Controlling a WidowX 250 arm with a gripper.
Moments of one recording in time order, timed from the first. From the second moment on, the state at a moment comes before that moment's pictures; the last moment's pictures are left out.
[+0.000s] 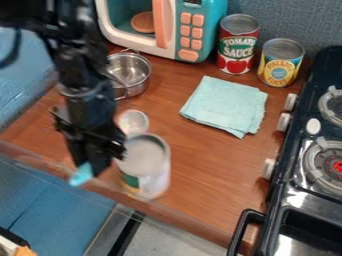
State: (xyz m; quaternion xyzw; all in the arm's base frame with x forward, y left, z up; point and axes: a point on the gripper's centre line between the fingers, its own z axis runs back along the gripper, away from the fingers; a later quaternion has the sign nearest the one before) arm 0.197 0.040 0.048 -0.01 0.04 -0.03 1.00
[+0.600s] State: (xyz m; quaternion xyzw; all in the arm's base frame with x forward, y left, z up) arm 0.213 0.011 0.044 -0.02 0.04 -0.02 1.00
